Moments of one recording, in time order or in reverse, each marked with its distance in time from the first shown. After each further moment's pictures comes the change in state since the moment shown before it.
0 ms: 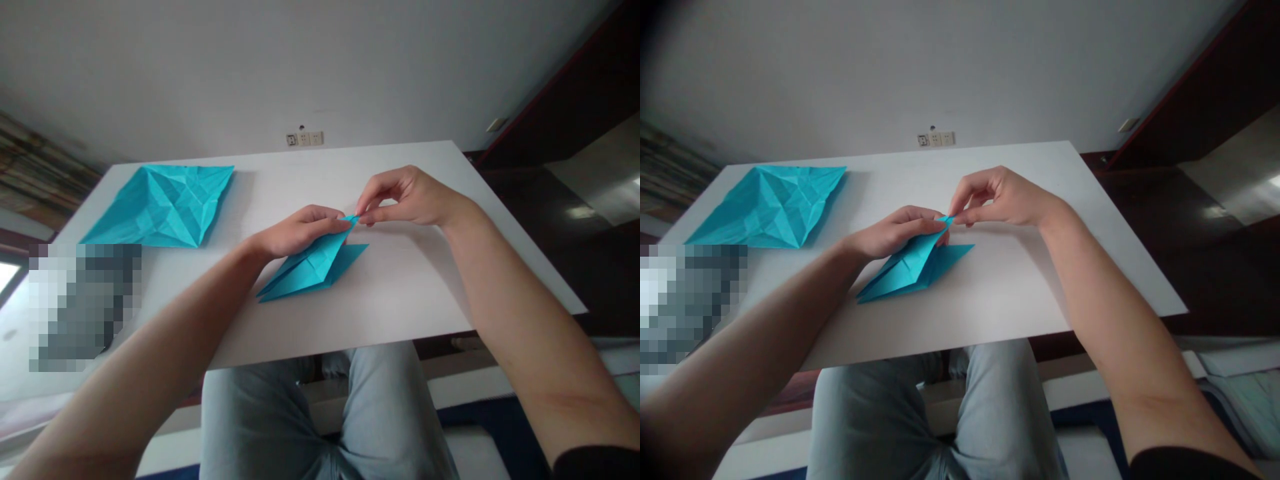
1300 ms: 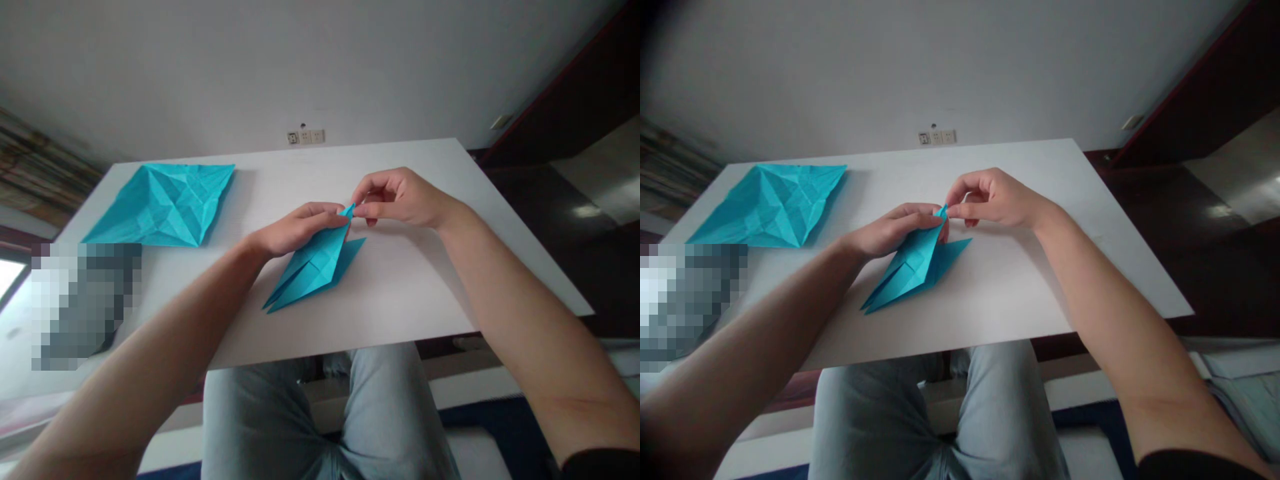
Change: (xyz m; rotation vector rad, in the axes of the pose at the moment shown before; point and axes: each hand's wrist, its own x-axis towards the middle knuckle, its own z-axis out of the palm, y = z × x) left_hand 0.002 -0.005 -0.001 -0.113 0.015 0.037; right_hand 0.008 0.016 0.012 0.114 -0.025 -0.013
